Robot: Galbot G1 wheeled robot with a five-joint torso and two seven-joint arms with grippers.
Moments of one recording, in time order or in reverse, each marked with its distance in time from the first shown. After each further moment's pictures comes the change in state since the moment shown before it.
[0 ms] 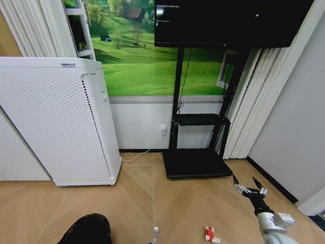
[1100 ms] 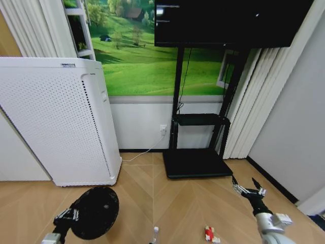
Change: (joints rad) left arm -0.148 0.114 0.006 -0.199 -0.018 0.065 0.044; right arm 0.006 0.020 -0.012 -0.021 -0.027 0.017 -0.001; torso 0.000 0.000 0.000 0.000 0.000
